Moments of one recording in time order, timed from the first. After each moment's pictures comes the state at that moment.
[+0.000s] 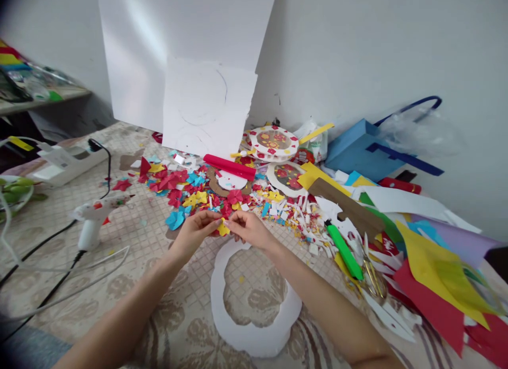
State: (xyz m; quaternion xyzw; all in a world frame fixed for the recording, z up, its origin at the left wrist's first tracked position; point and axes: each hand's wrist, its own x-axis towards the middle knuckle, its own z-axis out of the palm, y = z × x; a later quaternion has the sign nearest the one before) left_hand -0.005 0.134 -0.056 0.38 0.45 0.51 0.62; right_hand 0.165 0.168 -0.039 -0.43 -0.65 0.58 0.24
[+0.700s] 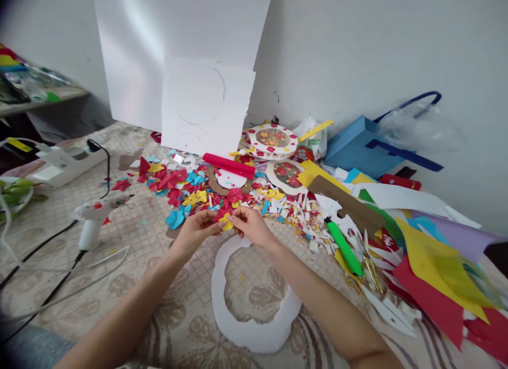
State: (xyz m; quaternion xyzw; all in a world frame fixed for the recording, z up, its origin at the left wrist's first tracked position) left_hand -0.003 0.133 -0.057 0.38 0.46 0.51 0.62; right_hand 0.164 0.169 -0.050 -0.44 -0.59 0.59 0.32
